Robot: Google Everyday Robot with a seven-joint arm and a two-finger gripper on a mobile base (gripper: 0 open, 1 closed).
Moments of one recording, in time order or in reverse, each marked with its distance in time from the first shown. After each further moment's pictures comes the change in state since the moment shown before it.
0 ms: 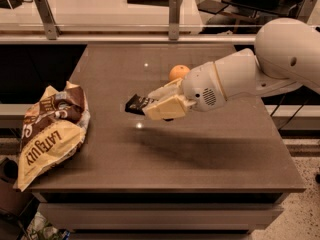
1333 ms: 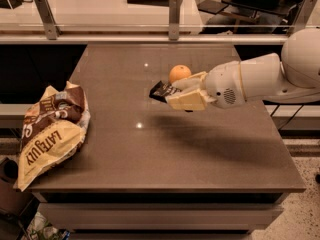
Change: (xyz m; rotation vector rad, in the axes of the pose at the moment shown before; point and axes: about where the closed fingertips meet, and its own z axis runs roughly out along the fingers) arm 0.016 -0.048 -0.040 0.177 -0.070 -0.029
